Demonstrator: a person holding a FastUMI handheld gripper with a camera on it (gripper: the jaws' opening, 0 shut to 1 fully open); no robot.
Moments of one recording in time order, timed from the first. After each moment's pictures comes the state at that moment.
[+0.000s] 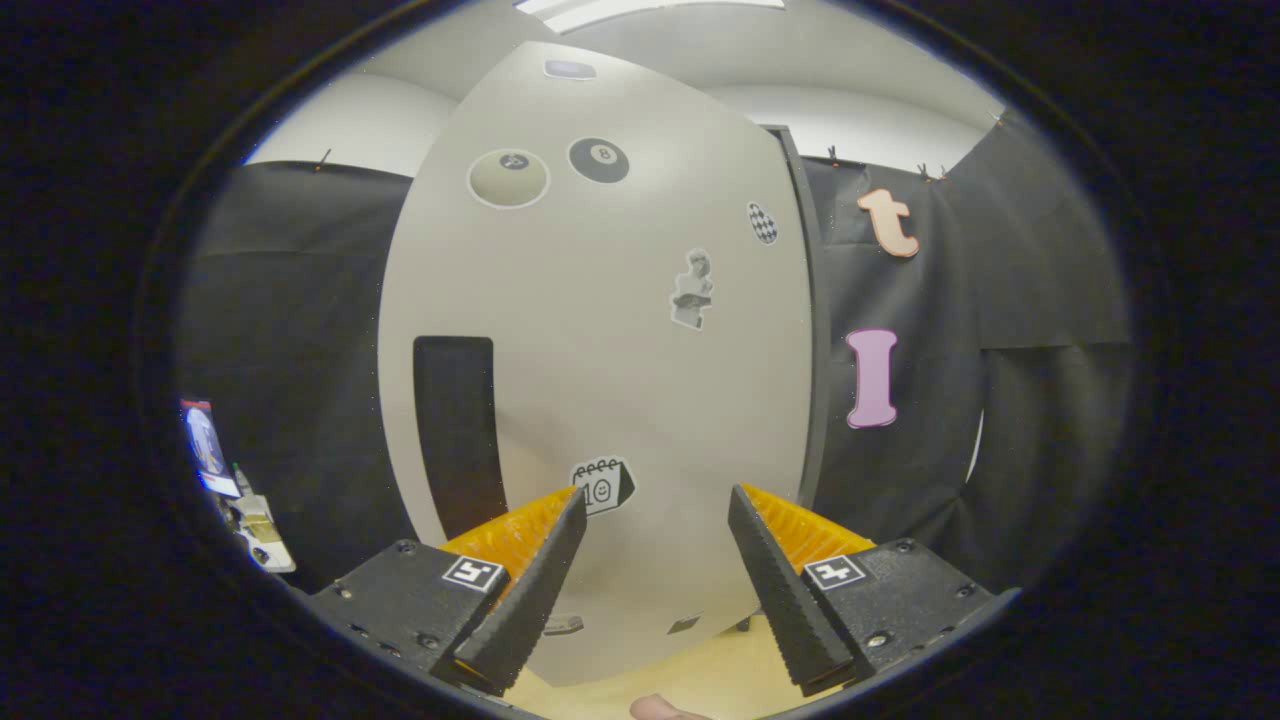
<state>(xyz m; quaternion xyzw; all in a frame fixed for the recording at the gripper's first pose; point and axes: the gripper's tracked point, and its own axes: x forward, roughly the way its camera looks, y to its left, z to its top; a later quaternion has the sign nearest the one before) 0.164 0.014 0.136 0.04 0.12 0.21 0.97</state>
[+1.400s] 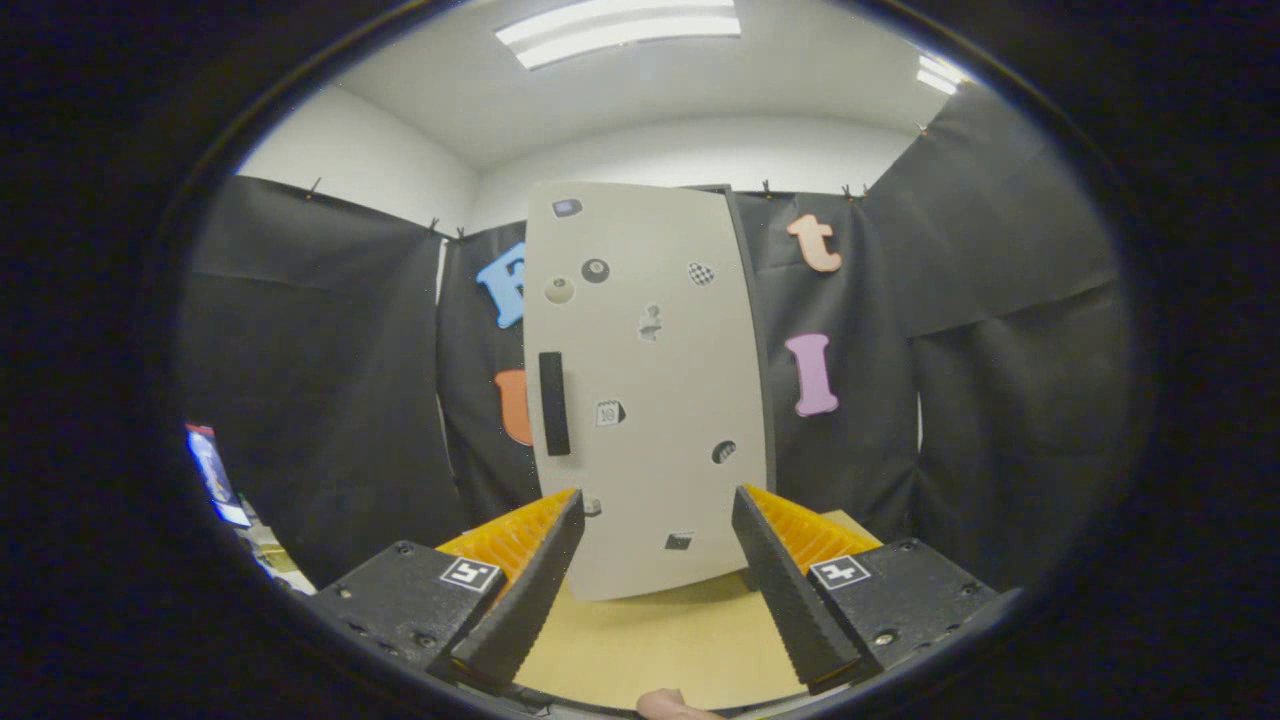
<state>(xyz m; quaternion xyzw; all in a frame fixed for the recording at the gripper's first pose) -0.004 -0.012 0.117 0.07 0.09 0.10 0.99</state>
